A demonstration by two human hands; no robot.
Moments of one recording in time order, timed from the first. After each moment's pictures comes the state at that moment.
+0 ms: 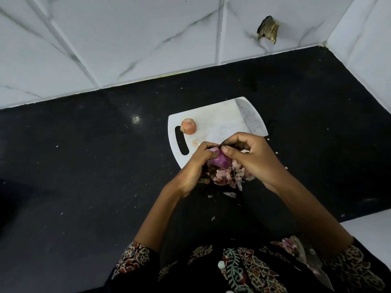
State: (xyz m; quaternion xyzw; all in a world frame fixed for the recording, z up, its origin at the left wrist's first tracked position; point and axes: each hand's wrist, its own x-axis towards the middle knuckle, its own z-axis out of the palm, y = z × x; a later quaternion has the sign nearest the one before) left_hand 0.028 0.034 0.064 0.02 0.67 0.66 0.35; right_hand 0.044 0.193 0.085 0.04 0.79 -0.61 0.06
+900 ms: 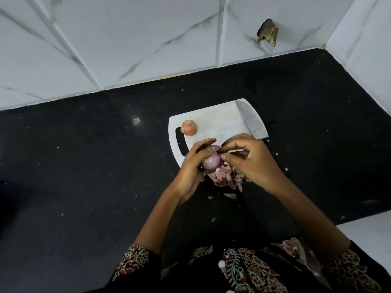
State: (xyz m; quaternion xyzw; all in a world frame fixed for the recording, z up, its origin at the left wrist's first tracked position) left_hand 0.027 0.036 0.048 -0.04 0.55 0.79 0.27; right_hand 0.047 0.192 0.079 -0.01 0.83 -0.56 0.01
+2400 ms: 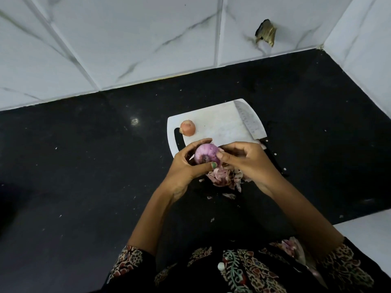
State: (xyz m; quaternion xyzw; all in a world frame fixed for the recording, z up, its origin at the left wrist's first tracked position) left_hand 0.025 0.018 0.050 0.00 0.59 0.77 0.25; right_hand 0.046 0.192 0.067 0.10 0.74 -0.66 0.10
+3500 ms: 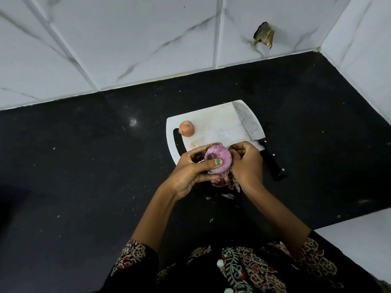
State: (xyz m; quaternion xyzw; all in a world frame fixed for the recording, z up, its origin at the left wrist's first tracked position) left_hand 0.024 0.026 0.054 -0.03 0.54 0.77 0.34; right_hand 0.037 0.174 0.031 0.26 0.81 -0.52 -0.08
